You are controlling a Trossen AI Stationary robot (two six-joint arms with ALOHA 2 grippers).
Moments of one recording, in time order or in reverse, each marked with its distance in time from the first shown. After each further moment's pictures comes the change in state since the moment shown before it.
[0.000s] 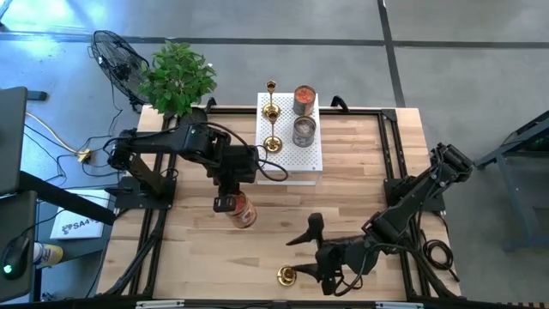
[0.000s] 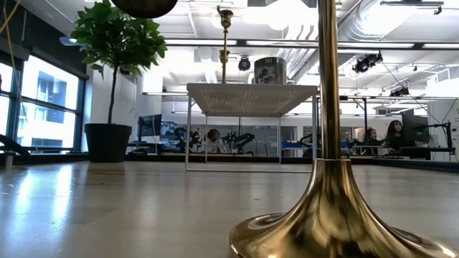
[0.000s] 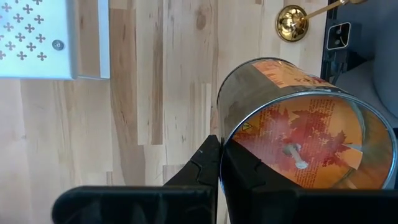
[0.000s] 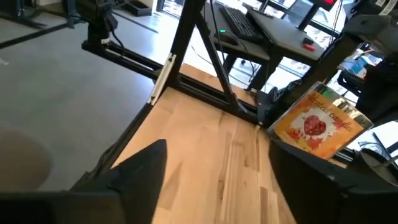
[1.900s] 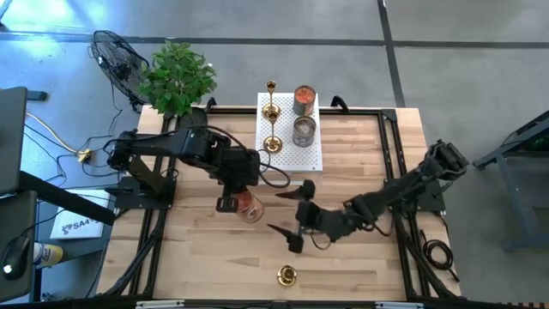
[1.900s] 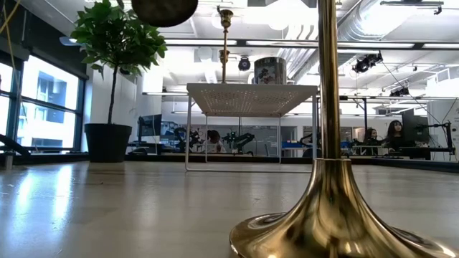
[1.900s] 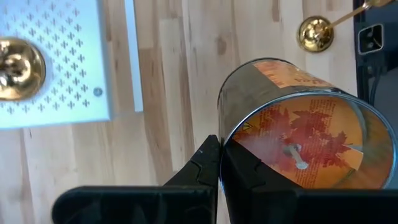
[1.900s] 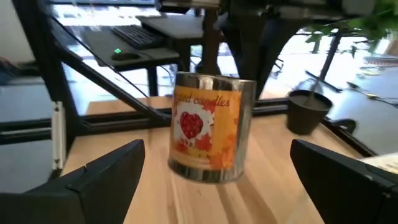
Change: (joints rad) left arm -0.032 0.000 -0.001 0.076 -0.143 0.116; right arm -0.207 0.013 -0.112 0.231 0.158 0.302
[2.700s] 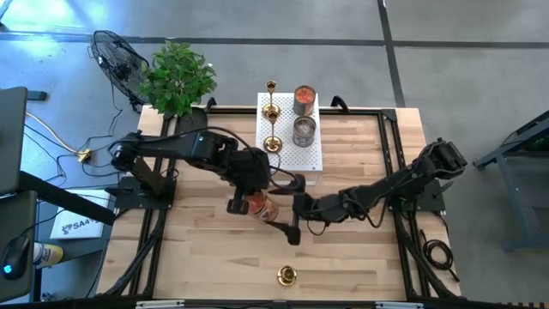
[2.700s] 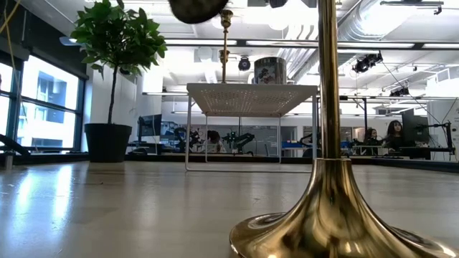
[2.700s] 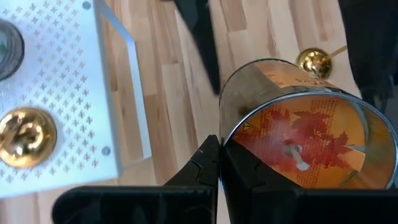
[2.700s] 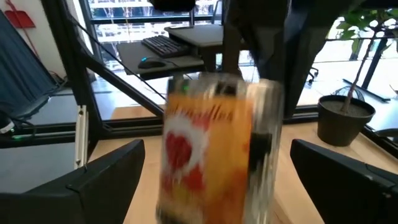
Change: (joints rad) left arm 0.002 0.032 -0.004 0.156 -0.014 0.101; right arm -0.113 0.001 -0.154 0.268 -0.243 -0.051
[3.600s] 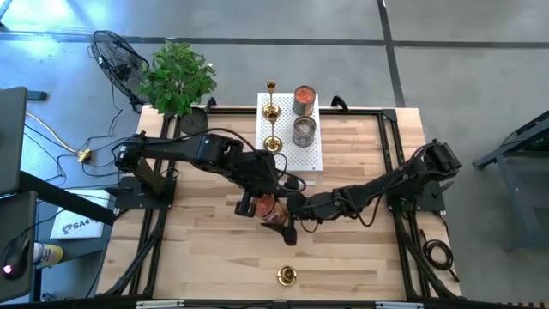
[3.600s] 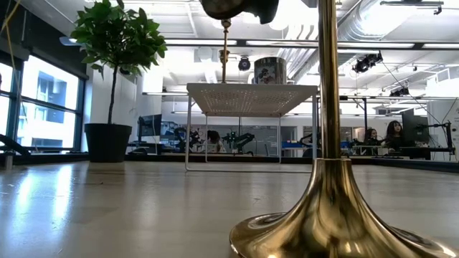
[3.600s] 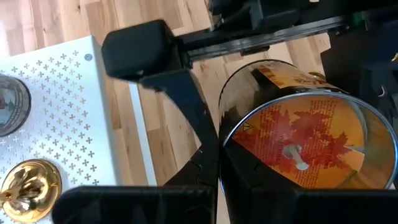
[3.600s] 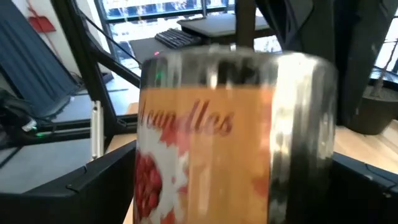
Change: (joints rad) left arm 0.001 0.036 0.012 0.121 0.006 0.076; right arm -0.038 0.054 0.001 0.033 -0.105 0.065
